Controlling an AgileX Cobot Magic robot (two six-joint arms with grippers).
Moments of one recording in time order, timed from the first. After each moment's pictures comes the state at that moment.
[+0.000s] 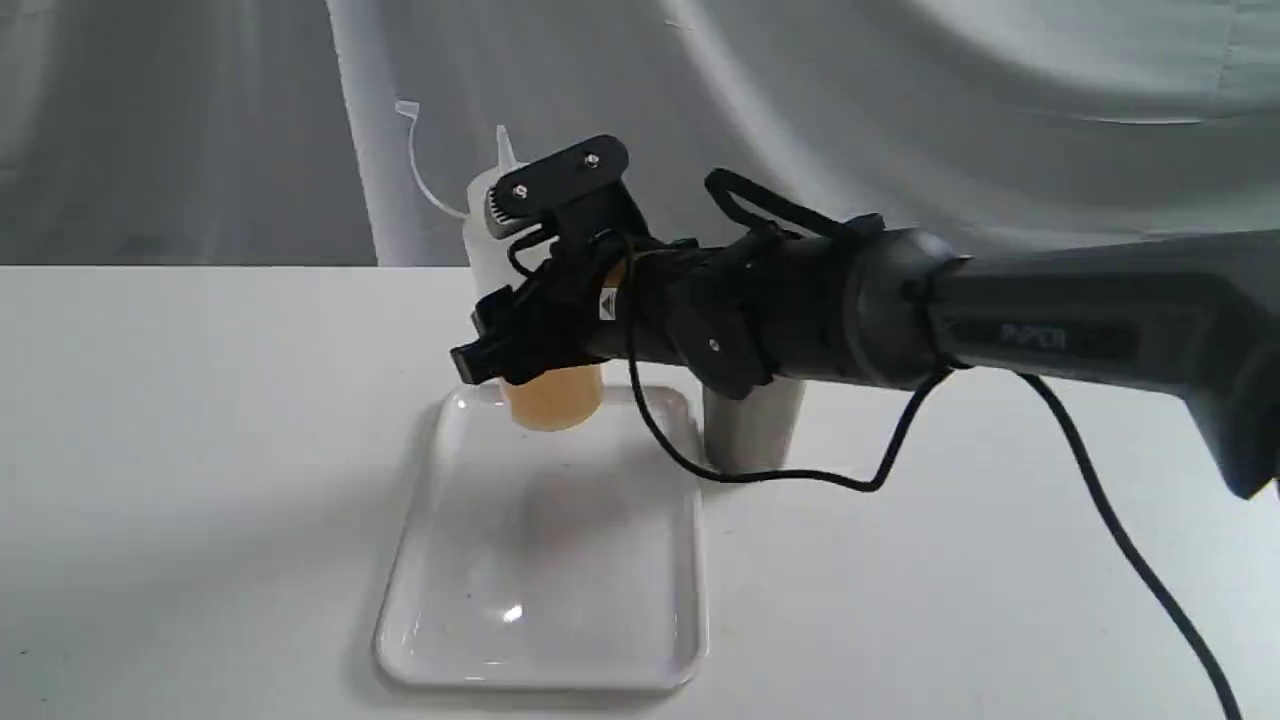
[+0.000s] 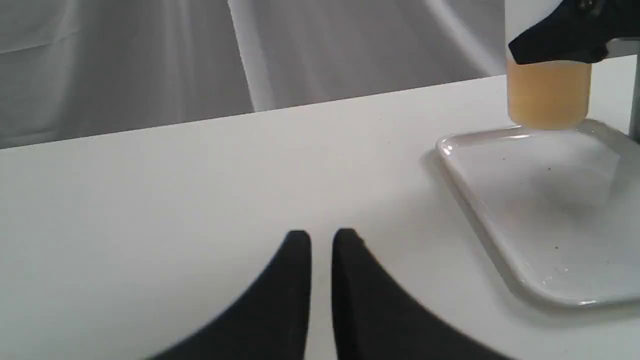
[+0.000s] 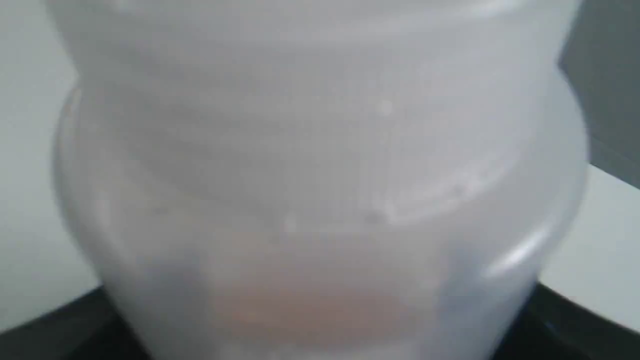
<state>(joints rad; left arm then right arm) -0.07 0.00 0.00 0.04 0.29 0.06 0.47 2.19 -1.58 -0.13 0.00 0.06</state>
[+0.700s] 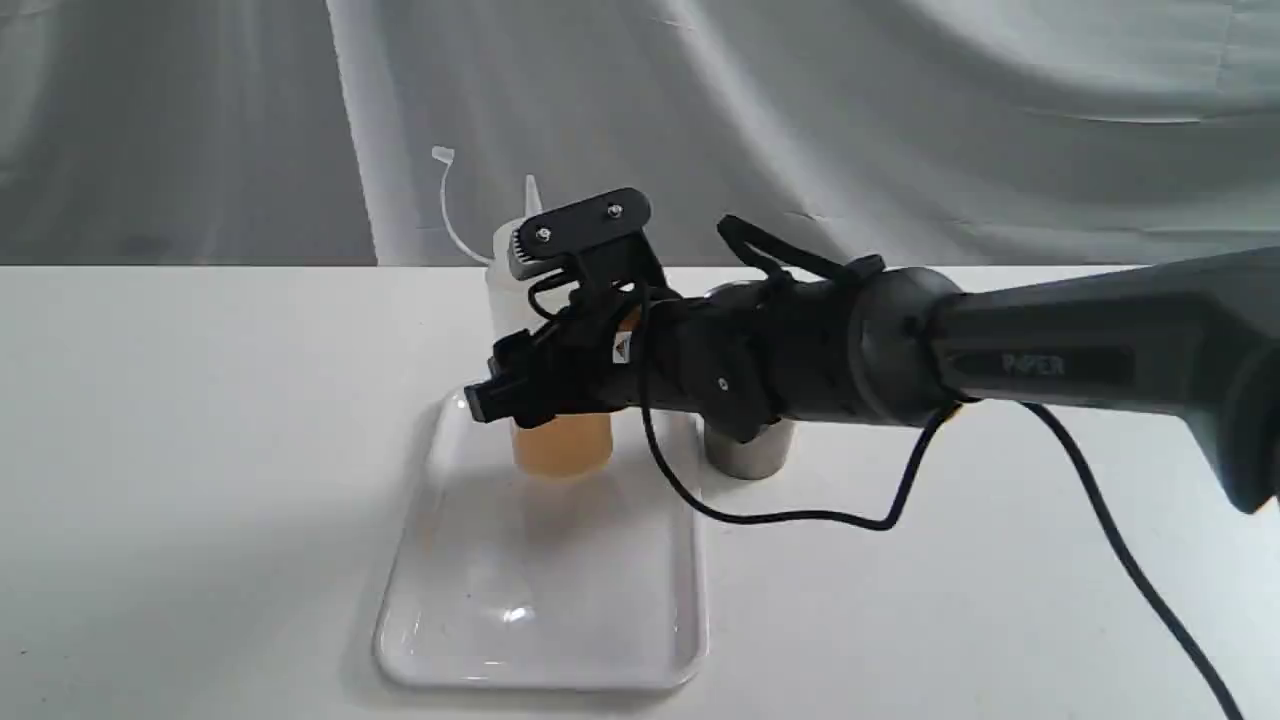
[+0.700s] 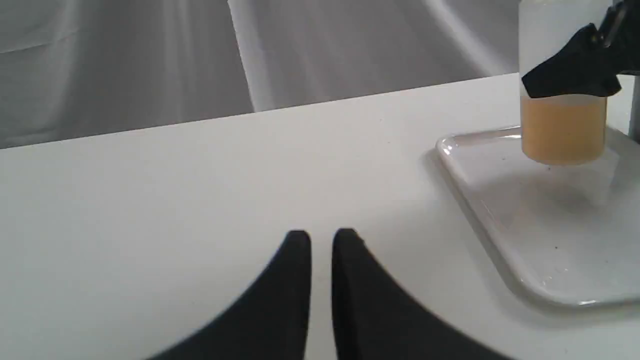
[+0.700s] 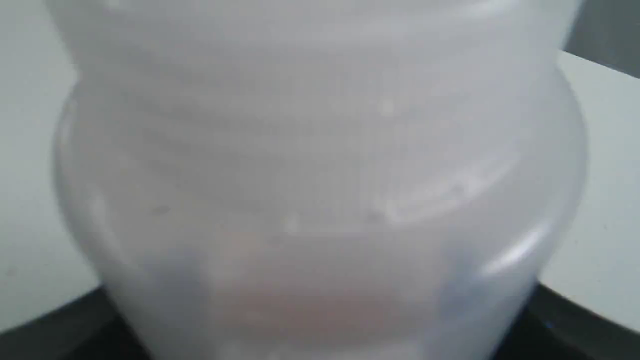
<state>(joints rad) -0.07 0.00 0.00 0.04 0.29 0.06 0.47 2.19 -1.50 -0.03 -0.03 0.06</state>
